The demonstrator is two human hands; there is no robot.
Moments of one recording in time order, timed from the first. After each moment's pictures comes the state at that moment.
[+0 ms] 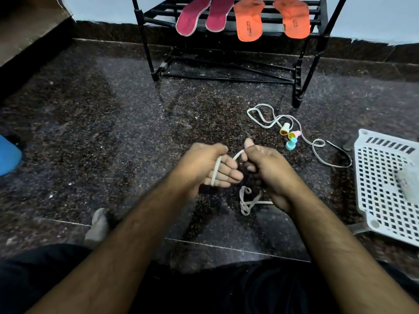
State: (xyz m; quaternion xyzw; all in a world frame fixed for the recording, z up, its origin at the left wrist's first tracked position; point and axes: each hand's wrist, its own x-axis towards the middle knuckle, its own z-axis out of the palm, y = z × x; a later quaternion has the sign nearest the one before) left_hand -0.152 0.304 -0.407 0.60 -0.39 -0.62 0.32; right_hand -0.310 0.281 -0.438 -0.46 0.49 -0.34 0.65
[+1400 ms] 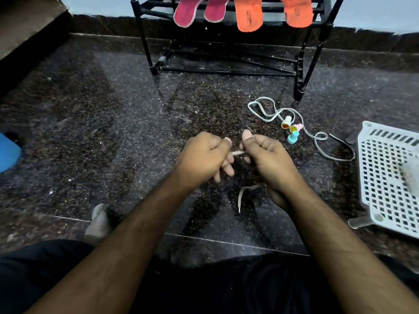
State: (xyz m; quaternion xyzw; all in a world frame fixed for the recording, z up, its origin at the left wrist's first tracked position) left_hand -0.147 0.296 -0.428 0.63 -0.59 -0.42 0.30; right_hand -0.305 0.288 -0.436 -0.48 0.52 -0.39 0.59
